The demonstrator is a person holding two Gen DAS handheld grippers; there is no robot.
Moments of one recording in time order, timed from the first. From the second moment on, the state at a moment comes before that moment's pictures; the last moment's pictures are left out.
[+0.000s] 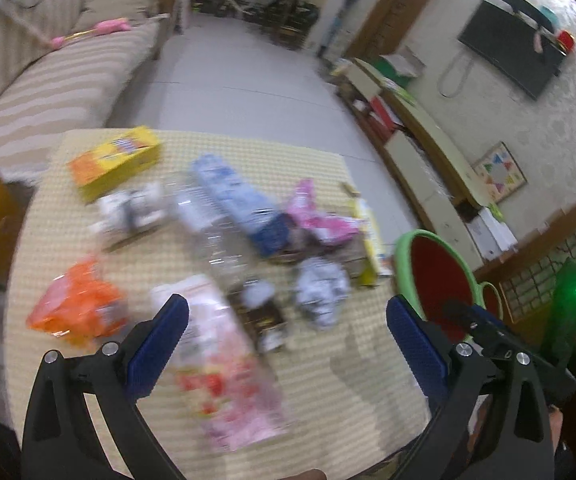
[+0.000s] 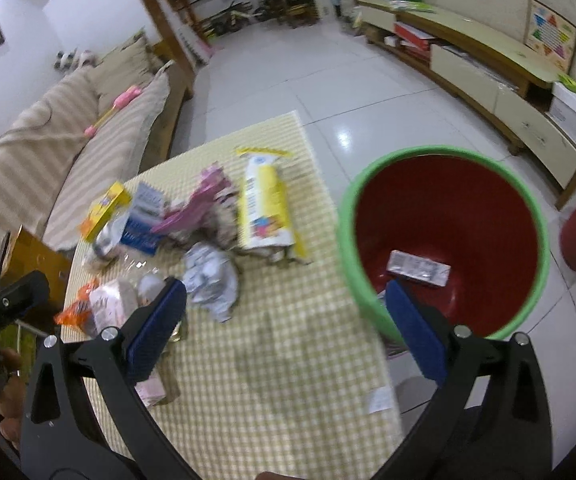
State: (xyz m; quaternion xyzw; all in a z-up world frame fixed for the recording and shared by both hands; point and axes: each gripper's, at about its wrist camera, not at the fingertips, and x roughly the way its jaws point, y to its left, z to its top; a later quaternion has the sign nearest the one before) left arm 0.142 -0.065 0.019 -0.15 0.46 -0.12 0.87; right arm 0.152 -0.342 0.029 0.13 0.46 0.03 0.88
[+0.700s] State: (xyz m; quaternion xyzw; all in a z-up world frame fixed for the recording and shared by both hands) left arm 0.112 0.064 -0.035 -0.21 0.49 0.03 0.85; right arm 0.161 -0.251 0.010 0.08 0.48 0.08 0.87
